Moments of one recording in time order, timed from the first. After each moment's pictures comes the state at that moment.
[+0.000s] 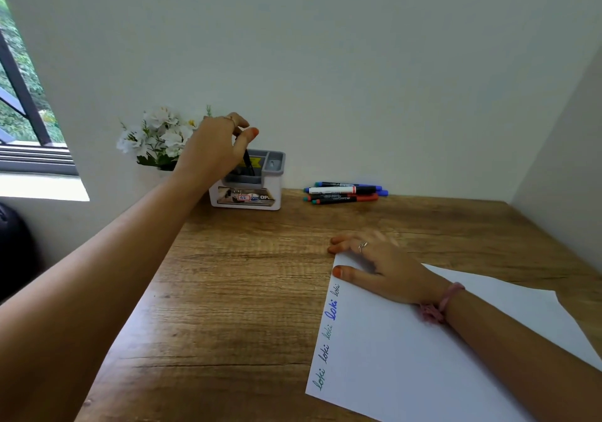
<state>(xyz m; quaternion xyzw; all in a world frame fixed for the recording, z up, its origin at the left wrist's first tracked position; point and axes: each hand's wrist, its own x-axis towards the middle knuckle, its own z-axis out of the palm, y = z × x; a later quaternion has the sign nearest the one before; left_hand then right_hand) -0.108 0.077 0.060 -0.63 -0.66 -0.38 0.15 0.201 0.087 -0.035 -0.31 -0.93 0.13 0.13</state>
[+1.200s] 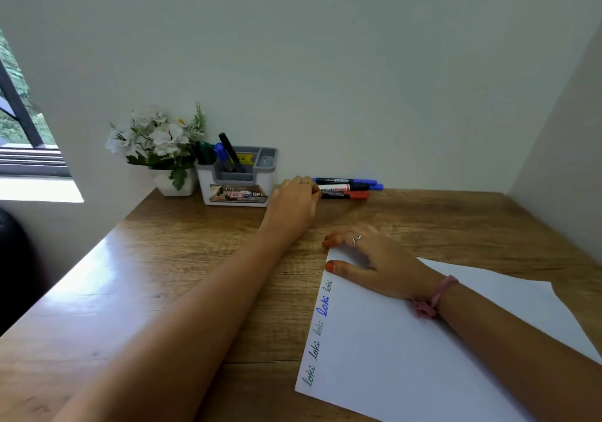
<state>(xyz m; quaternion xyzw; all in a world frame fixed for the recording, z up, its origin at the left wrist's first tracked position) 0.008 0.114 -0.029 -0.67 -0.66 -0.33 0.09 0.202 0.086 -0.034 -0.30 -0.93 0.14 0.17</state>
